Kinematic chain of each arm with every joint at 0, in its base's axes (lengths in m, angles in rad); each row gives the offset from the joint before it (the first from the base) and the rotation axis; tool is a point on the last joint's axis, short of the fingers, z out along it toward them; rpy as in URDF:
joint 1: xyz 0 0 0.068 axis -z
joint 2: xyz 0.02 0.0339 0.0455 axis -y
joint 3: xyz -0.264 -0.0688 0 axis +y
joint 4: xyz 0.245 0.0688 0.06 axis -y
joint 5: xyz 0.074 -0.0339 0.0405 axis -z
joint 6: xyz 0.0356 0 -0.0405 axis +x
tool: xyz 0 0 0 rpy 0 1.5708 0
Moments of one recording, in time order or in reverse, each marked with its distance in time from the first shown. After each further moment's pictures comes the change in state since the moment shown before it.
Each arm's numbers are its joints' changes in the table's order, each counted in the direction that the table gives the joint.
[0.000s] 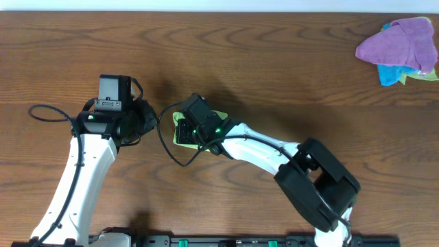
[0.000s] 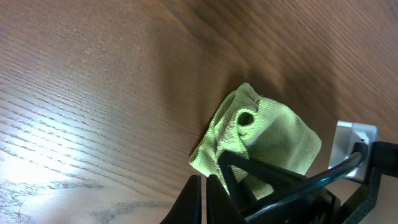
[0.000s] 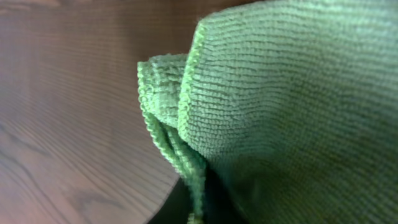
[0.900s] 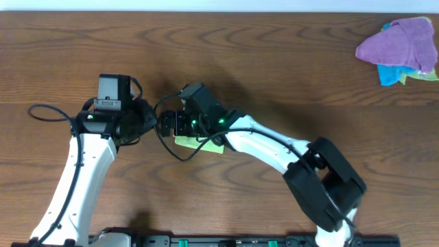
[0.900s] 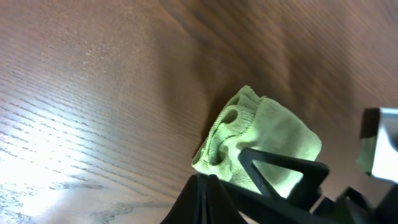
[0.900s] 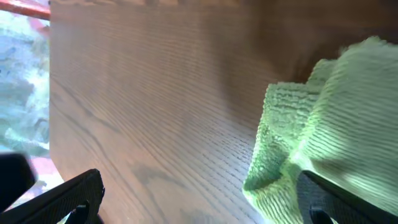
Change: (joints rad) left arm -0.001 0.002 -0.012 -0.004 0.000 0.000; right arm 0.050 0.039 -0.065 -0.011 -0.207 -0.053
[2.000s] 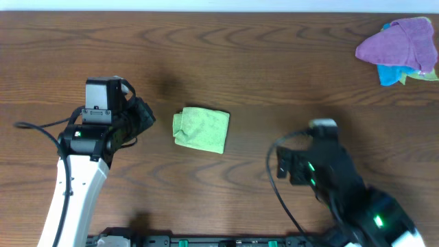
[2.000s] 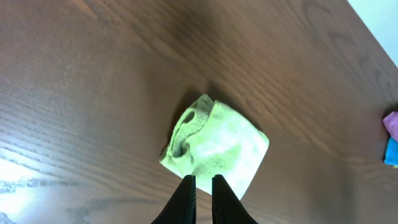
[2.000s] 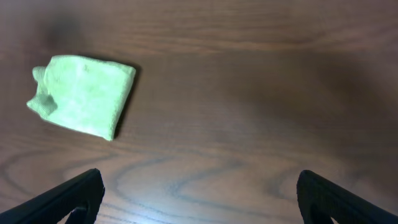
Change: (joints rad) left arm 0.000 0.146 -0.014 -0.014 0.046 -0.057; right arm 0.179 1.258 0.492 -0.753 0.655 -0.272
